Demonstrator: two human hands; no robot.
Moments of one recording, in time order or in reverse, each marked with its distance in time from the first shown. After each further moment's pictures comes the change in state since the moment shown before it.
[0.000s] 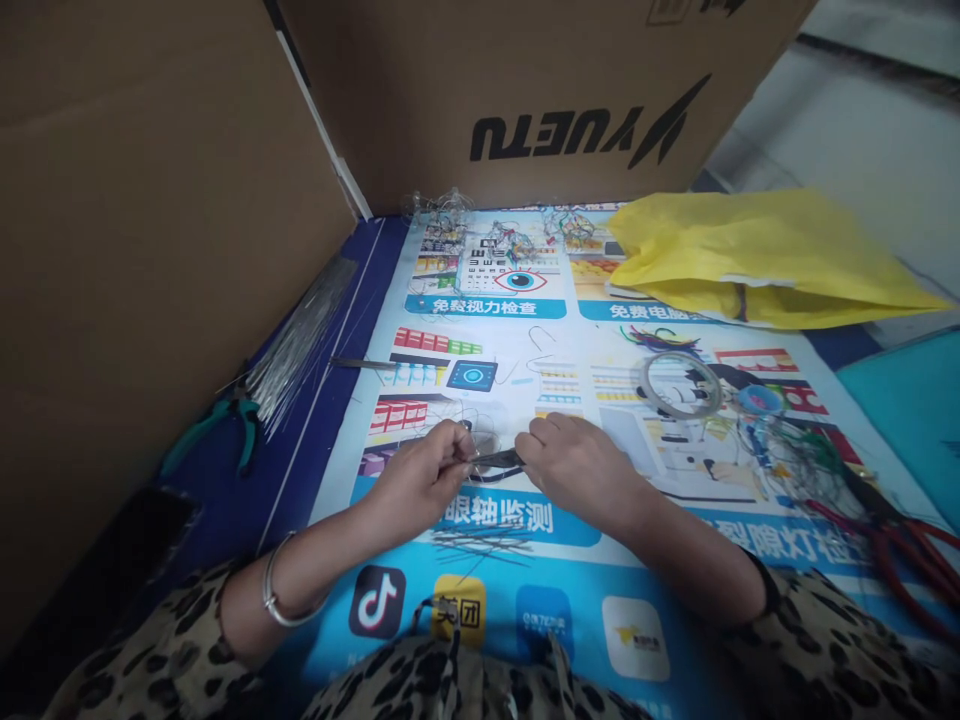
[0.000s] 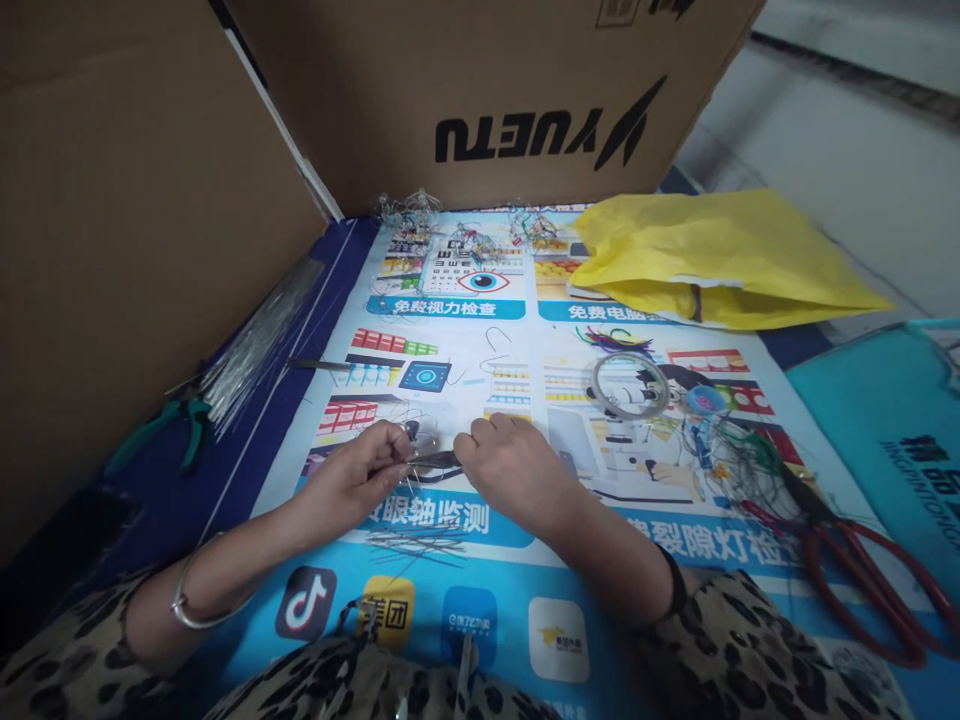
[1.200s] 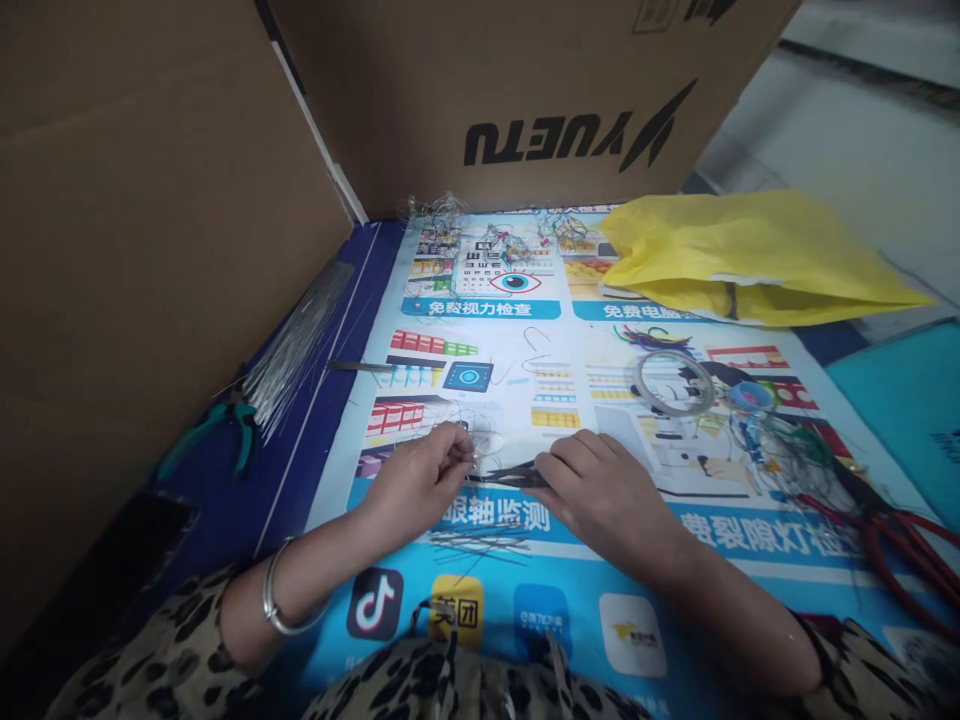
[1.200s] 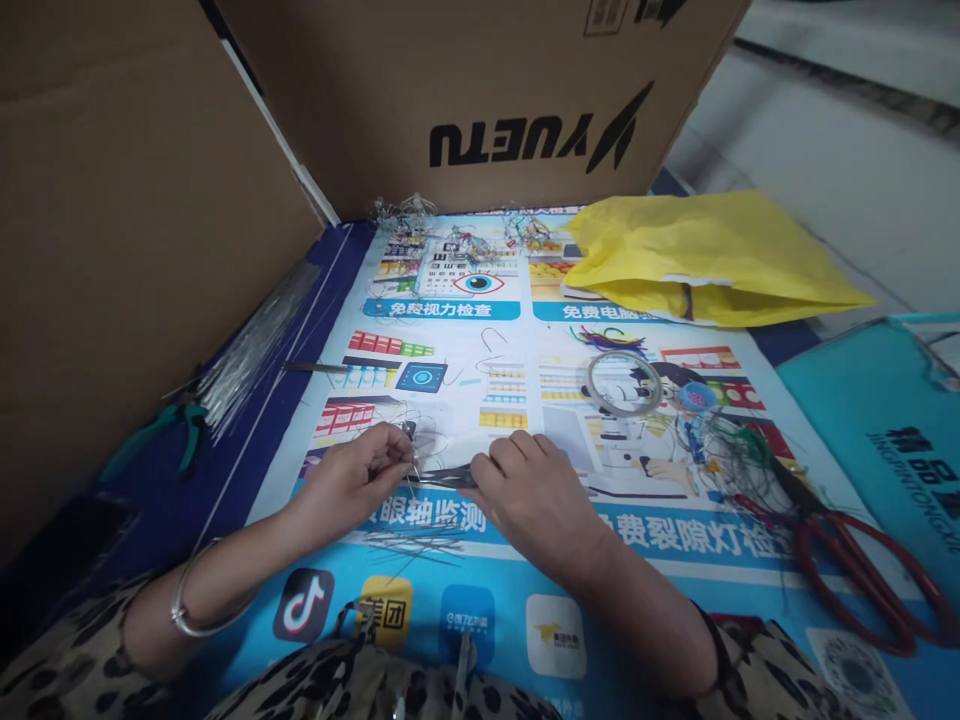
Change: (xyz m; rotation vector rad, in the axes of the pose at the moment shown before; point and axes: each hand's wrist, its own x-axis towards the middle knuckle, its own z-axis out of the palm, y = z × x) left_hand 0.001 0.008 0.002 0.191 0.073 -0.001; right_hand -0.031 -0.011 -0.017 0.066 0.098 0.109
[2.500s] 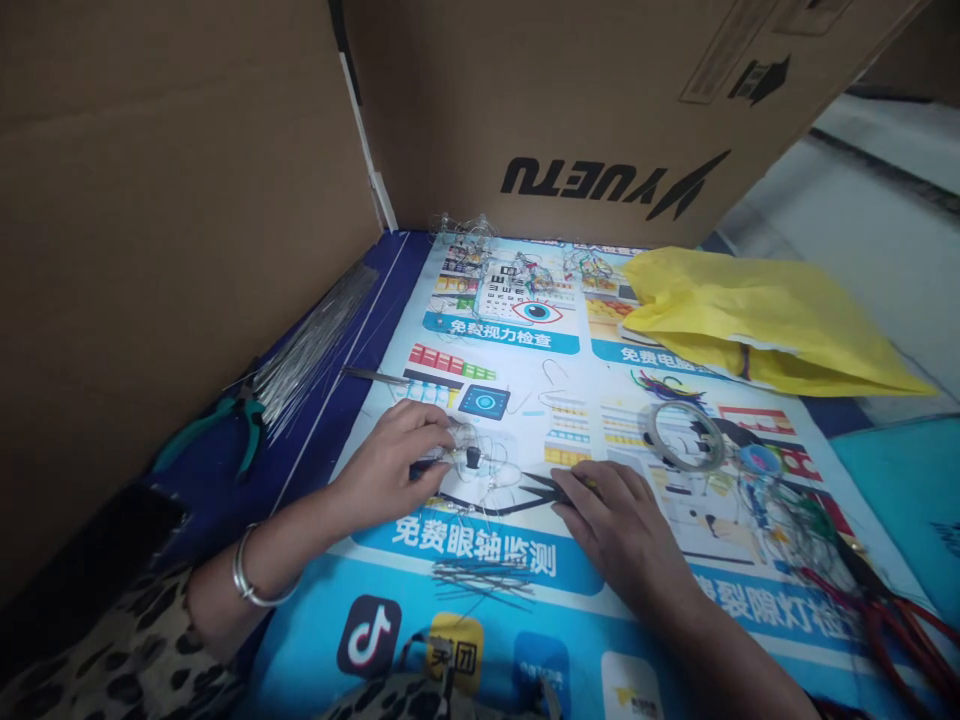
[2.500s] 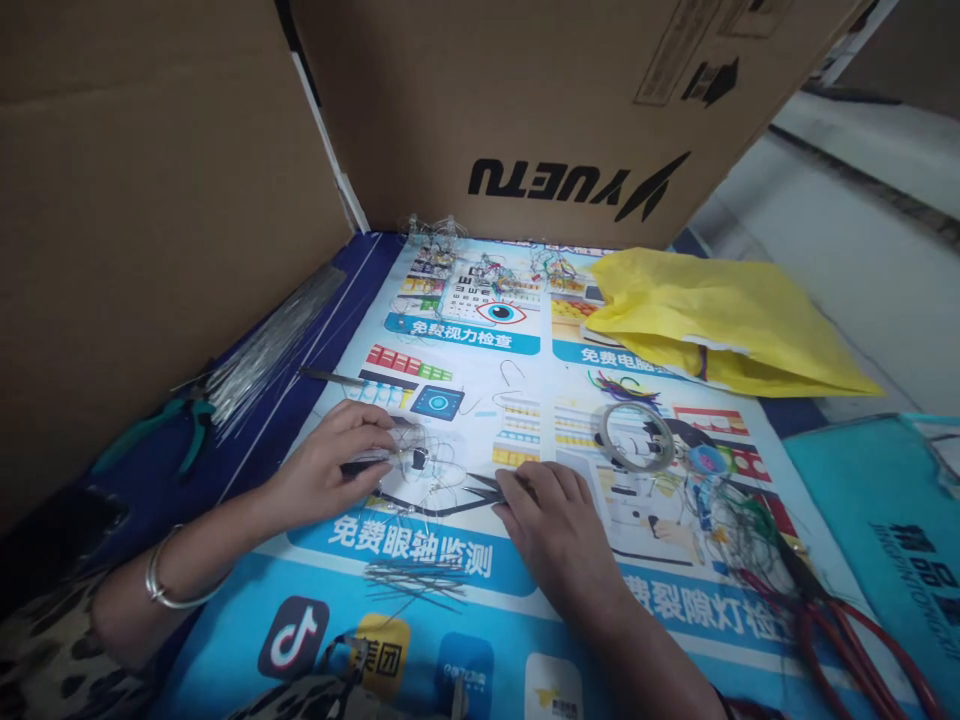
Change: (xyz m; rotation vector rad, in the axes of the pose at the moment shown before) left_hand 0.012 -0.031 -0.039 0.168 0.193 0.383; right_hand -0.006 0.016 0.012 0.100 0.057 0.142
